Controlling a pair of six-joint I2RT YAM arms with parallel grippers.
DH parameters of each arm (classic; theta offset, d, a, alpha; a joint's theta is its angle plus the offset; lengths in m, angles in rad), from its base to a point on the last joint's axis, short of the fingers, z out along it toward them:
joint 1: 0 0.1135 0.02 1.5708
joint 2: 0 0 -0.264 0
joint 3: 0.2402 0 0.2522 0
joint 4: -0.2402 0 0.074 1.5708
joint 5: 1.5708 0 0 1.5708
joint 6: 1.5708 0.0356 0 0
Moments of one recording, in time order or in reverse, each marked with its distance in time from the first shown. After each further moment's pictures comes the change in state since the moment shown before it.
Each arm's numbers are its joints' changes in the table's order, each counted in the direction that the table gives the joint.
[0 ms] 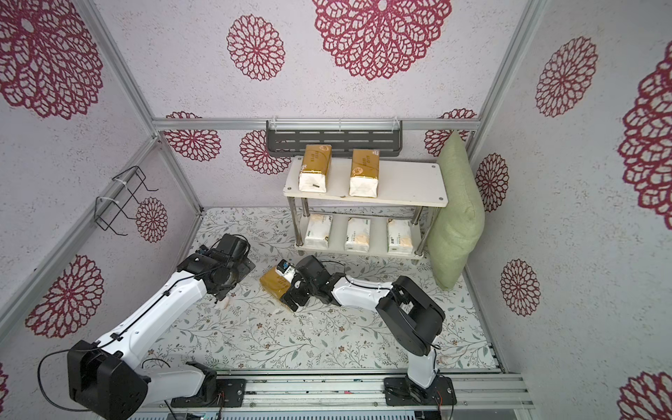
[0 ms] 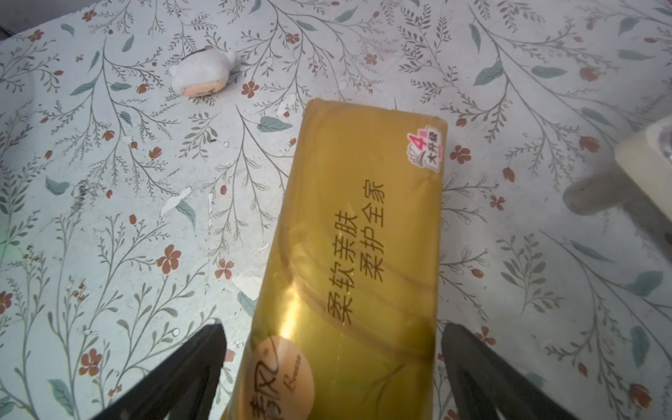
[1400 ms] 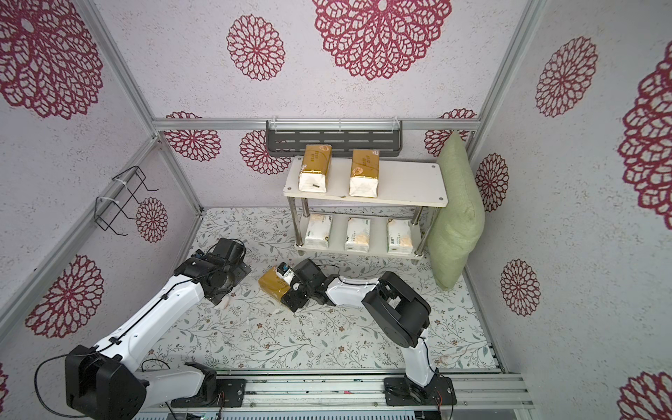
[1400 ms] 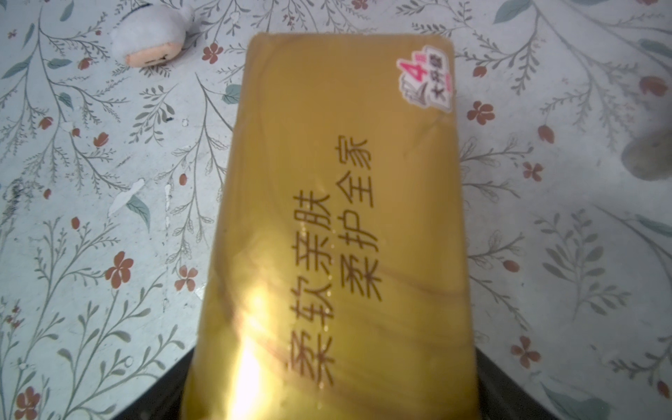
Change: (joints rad) left arm 0.031 0.023 -0.055 0.010 -0.006 0.019; right arm 0.001 -0.104 0.025 0.029 0.017 0.057
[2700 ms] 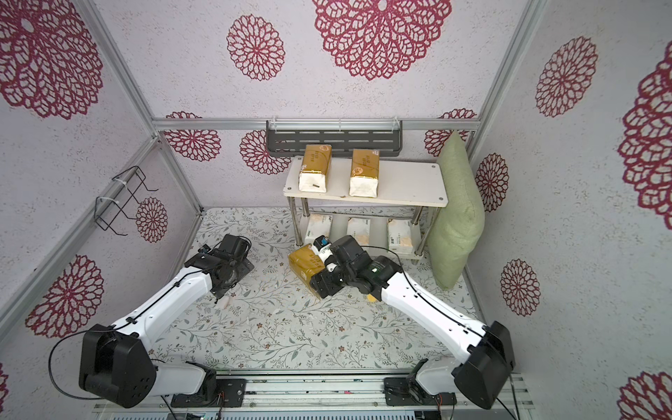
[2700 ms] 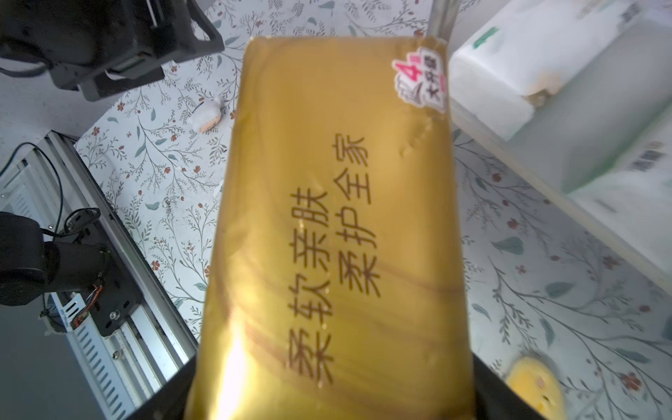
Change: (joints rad) left arm 0.029 -0.121 0.006 0.111 -0.015 0.079; right arm -0.127 0.630 0.082 -0.719 0.034 0.176
